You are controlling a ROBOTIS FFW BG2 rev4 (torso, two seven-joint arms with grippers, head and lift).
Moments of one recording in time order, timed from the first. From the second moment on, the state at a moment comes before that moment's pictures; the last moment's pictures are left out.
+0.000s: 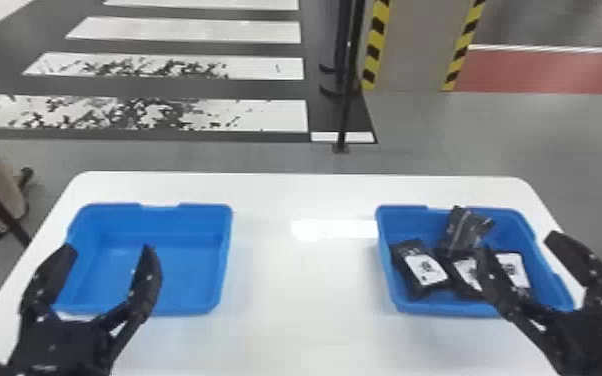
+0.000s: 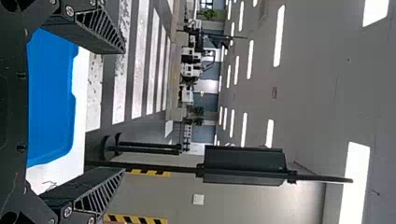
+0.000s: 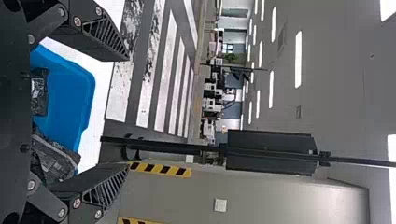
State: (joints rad) left arm 0.66 0.04 0.08 -2.06 0.15 -0.28 -0.10; right arm 0.68 -0.11 -0.23 -2.19 -0.15 -0.06 0.31
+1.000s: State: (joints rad) left arm 0.66 0.04 0.08 -2.06 0.16 -0.28 -0.10; right arm 0.67 -0.12 -0.23 -2.19 -0.17 -0.07 0.30
